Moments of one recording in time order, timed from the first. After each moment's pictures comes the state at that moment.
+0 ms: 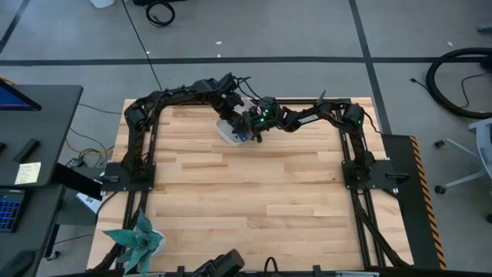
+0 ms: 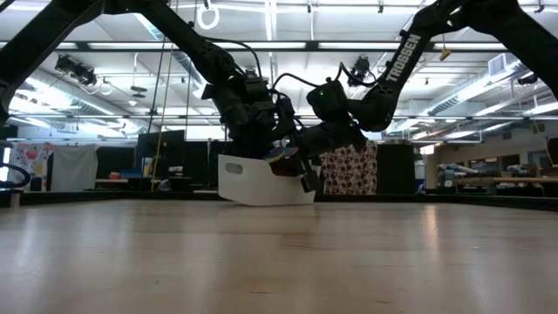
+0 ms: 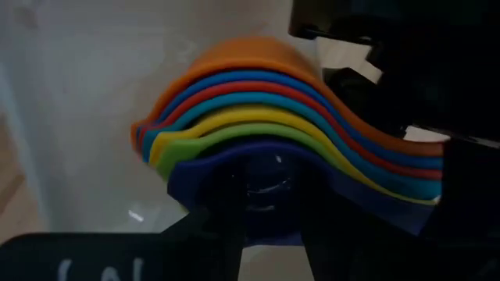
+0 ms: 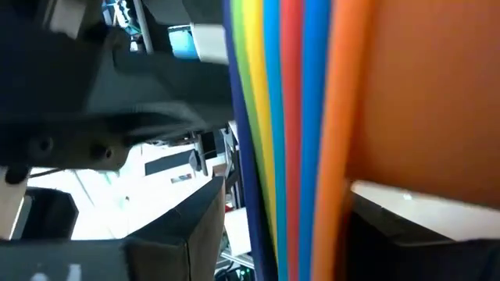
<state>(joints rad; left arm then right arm) 0.65 2.03 1.54 -0.68 0.48 -0.09 -0.53 2.08 1.10 0.63 -0.71 1.44</state>
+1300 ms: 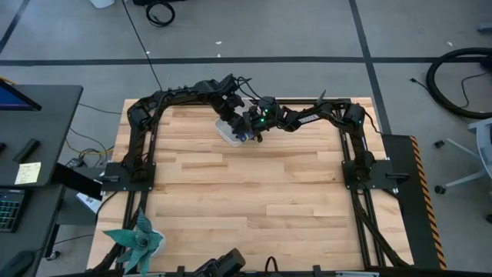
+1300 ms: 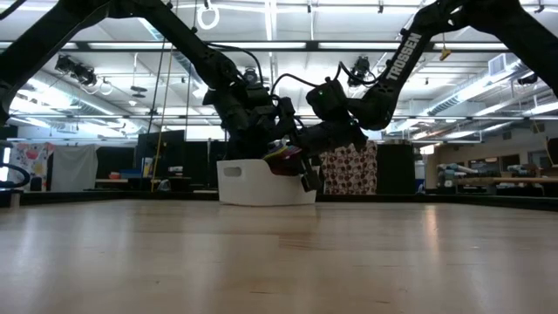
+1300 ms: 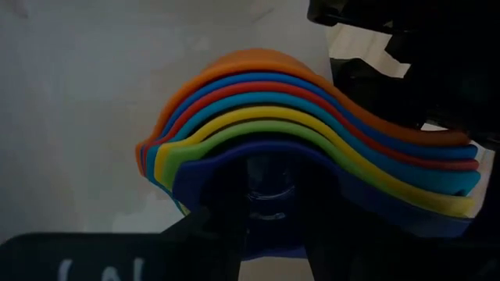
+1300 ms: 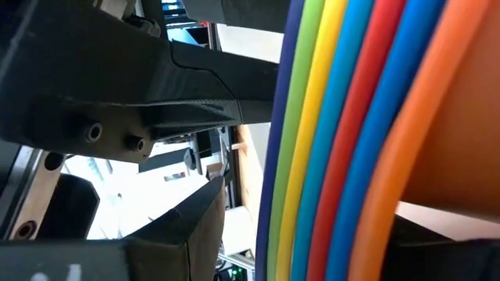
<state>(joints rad) 0.64 2.07 1.54 -0.67 0.52 -0.09 -0.53 2.08 1.10 0.59 -0.70 1.39</state>
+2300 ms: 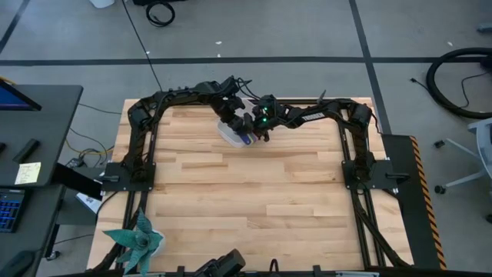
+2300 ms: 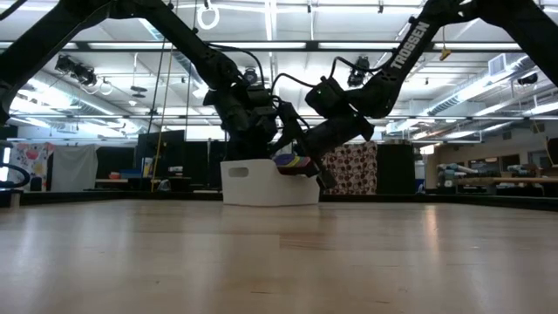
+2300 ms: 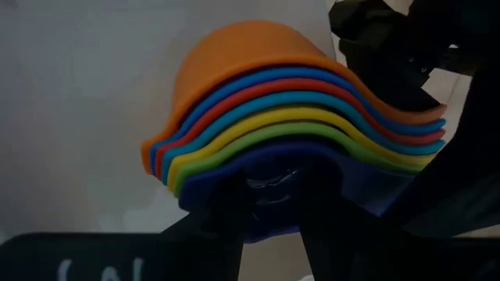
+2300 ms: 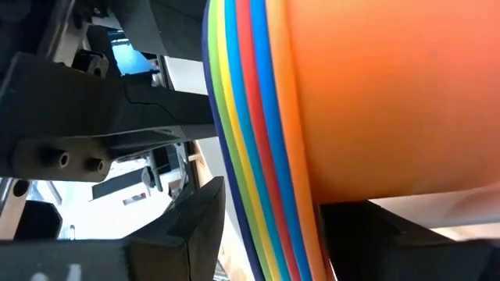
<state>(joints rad) 0.64 2.07 1.54 -0.69 0.51 -0.07 -0.53 2.00 1.11 0.31 -0.65 1.31</state>
